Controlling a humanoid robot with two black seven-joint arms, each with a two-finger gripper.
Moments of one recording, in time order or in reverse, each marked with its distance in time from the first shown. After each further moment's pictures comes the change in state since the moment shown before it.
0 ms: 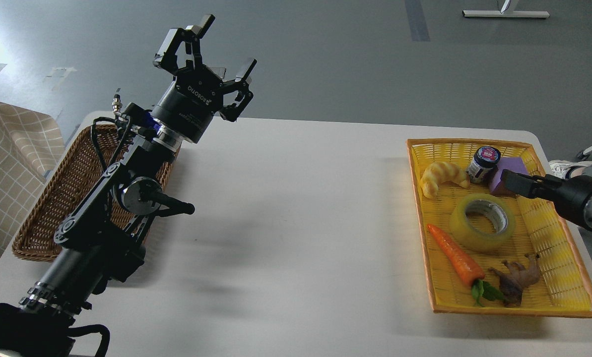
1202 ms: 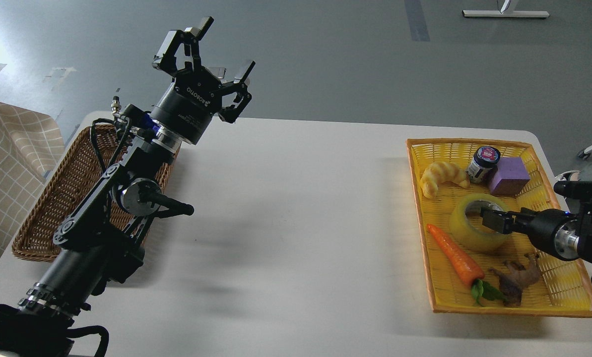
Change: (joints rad) left arm 0.006 0.002 0.001 0.000 0.000 0.008 0.001; right arm -0.047 0.085 -0.044 -0.071 -0.130 0.000 0.024
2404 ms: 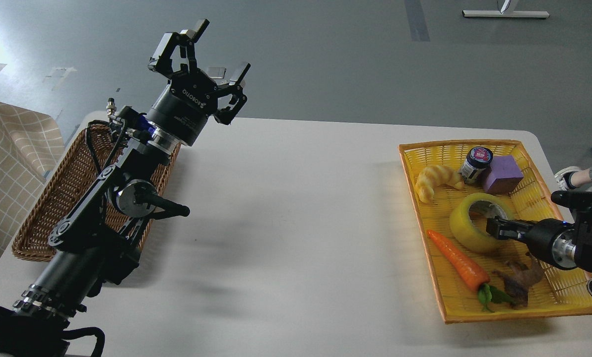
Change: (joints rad) left arm 0.008 0.016 -0.002 0.000 0.000 0.000 -0.002; right arm -0.022 0.019 0.013 -0.022 -0.019 0.001 0.000
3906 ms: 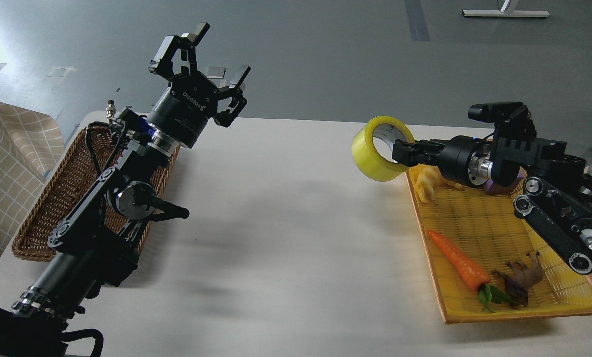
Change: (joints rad) left arm 0.007 0.006 0.000 0.000 0.000 0.003 0.002; right arm 0.474 0.160 -0.314 -0.022 0.197 0.000 0.059
